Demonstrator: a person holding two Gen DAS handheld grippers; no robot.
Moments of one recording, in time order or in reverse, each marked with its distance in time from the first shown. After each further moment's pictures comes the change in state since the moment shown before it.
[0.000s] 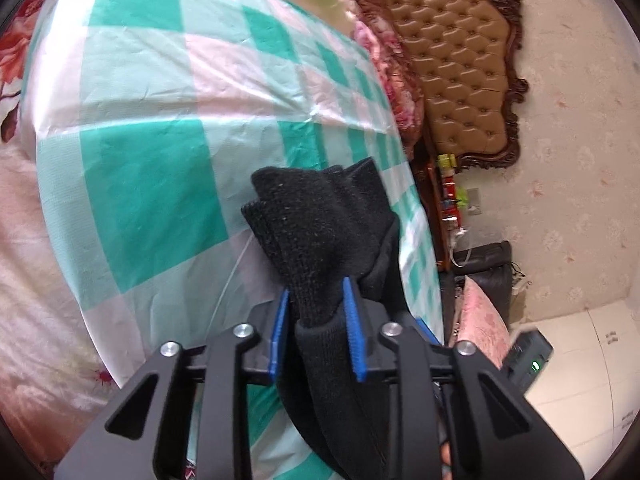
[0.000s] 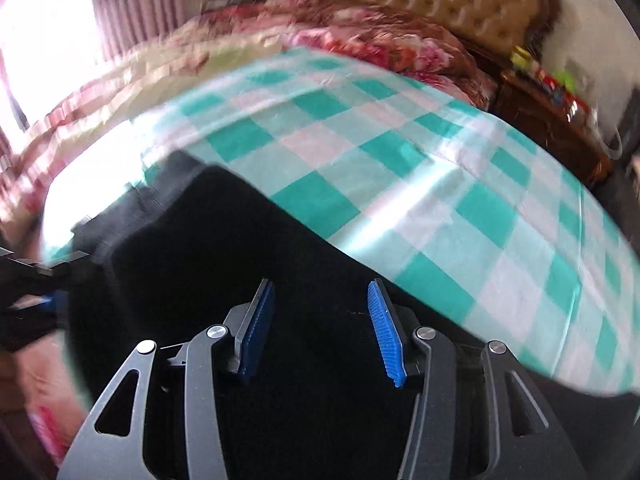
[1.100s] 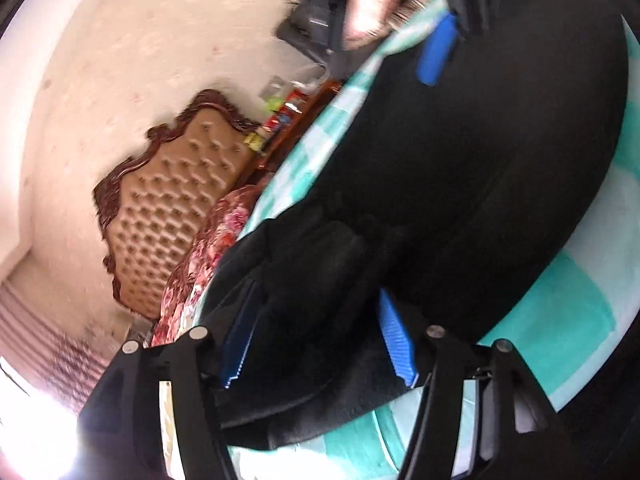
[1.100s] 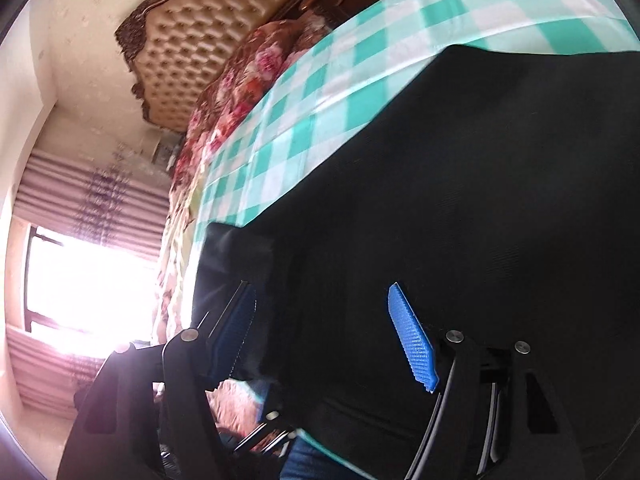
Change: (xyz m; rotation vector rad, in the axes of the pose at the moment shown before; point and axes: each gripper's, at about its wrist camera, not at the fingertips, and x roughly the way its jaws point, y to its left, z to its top) left arm 0.099 -0.160 -0.406 2.067 -0.247 0.570; right arm -0.154 -0.249 -0.189 0.817 -0.003 0.446
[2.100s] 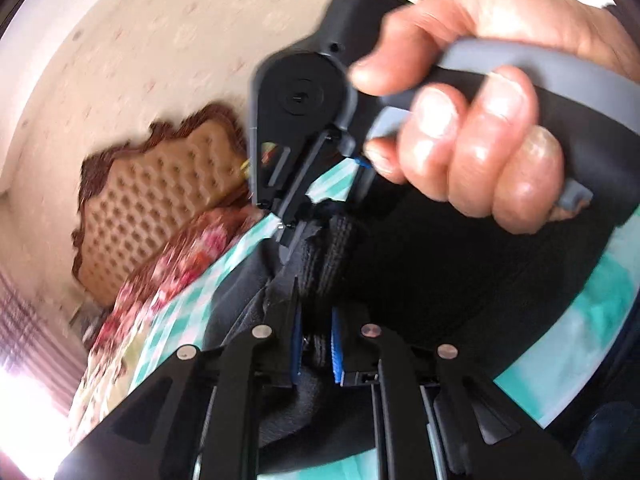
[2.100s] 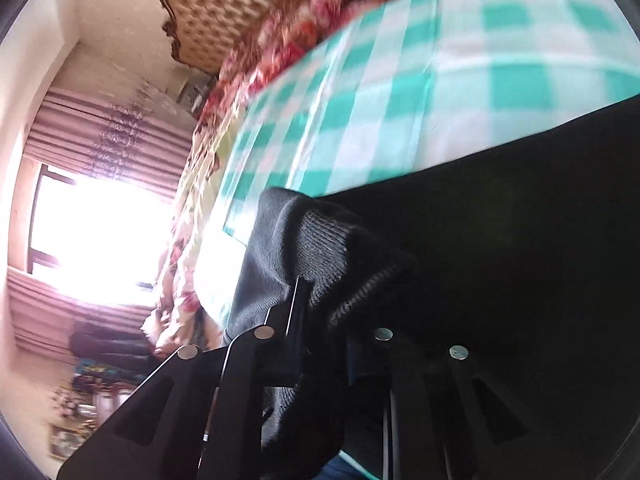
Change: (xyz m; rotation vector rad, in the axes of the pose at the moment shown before) left arm -0.052 0.018 0.029 -0.255 -0.196 -0.134; right arm 0.047 0.054 0.020 -0.162 0.100 -0.011
